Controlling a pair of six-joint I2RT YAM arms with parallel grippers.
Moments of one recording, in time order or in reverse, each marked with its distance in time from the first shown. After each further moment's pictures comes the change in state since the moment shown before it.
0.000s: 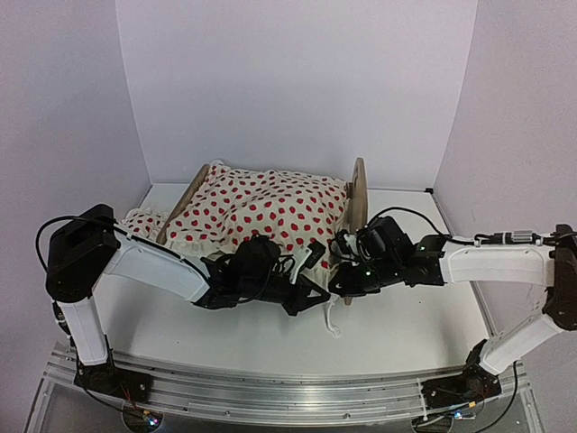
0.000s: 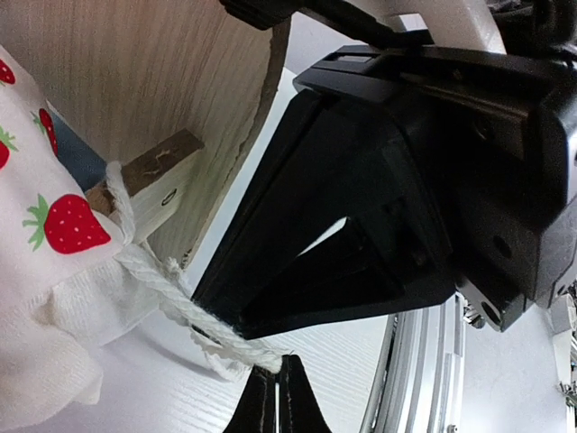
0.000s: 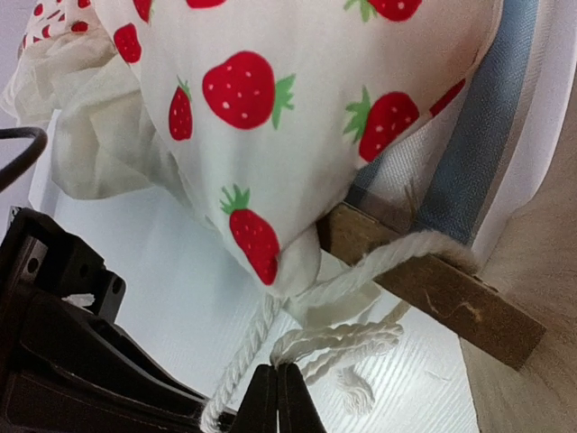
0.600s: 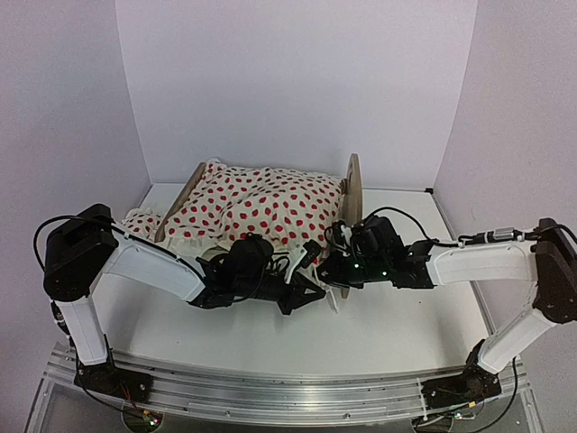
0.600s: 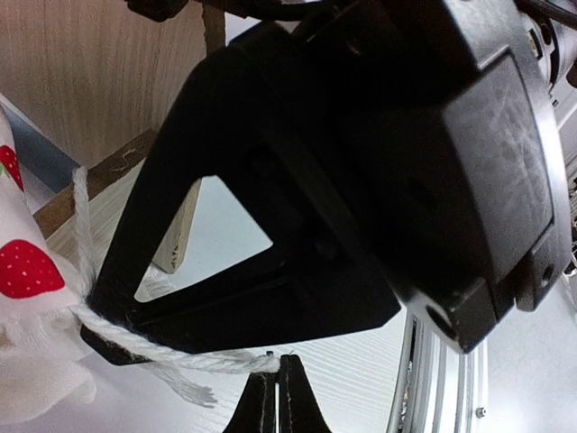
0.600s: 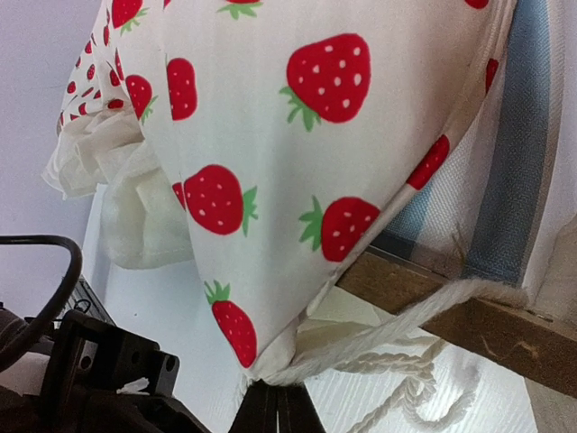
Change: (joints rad) left arm 0.024 -0.016 -0.042 0.043 0.021 0.101; right arm -0.002 0.086 -0.015 0.272 0.013 0.178
